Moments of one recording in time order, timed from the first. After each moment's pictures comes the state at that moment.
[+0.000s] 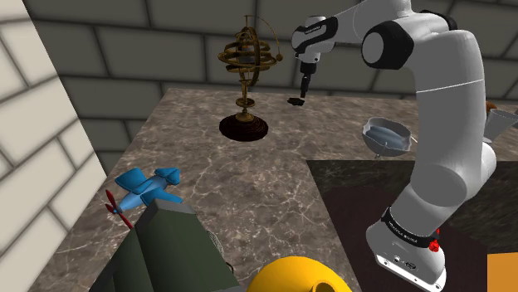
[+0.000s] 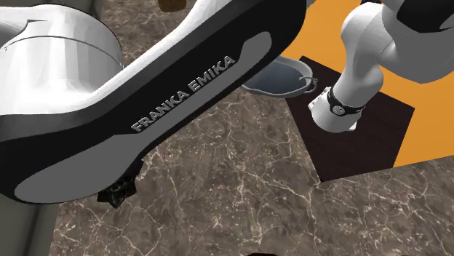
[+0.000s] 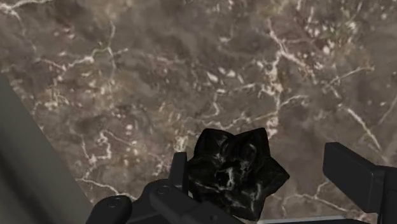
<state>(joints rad) -0.21 0.57 -0.35 -1.40 0.14 1.90 -1.00</state>
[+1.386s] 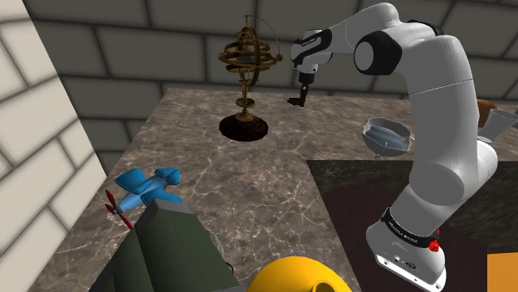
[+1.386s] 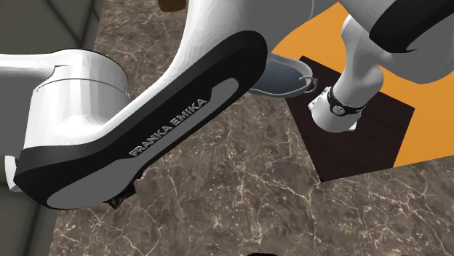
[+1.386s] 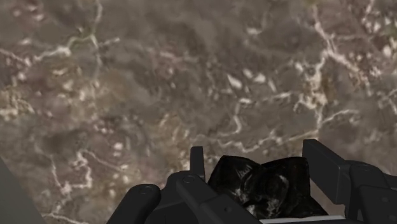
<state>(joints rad) -0.25 0.65 -0.33 -1.39 0.17 1.95 -1.06</state>
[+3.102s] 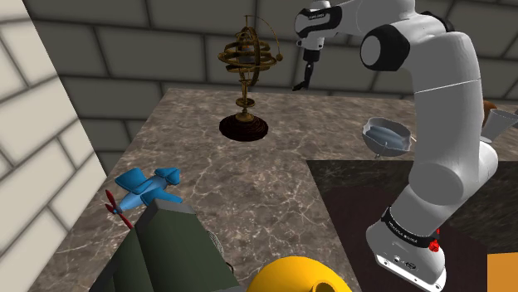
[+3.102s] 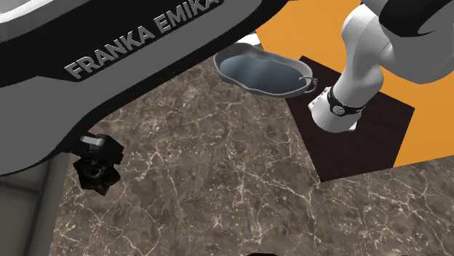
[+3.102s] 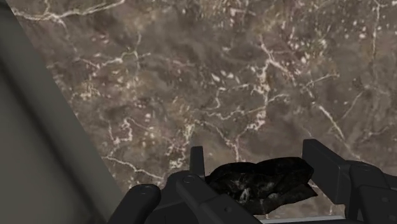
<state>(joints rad) -0.26 0.60 -0.35 -1.21 0.15 1.72 -1.05</state>
